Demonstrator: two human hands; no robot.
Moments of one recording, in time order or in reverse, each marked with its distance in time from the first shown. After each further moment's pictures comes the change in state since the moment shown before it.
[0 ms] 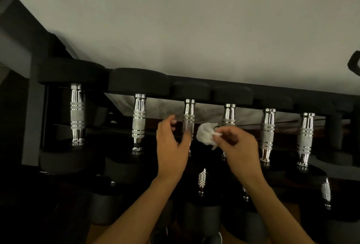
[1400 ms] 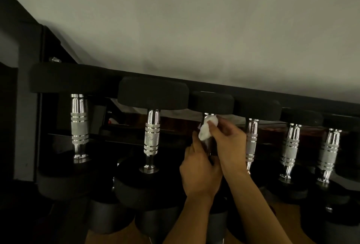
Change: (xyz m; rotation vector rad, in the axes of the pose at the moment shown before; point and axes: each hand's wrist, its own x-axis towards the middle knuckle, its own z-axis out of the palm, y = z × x) left_hand 0.003 -0.012 0.025 0.340 -0.171 -0.130; right_hand 0.050 -0.026 0.086 0.271 0.158 0.168
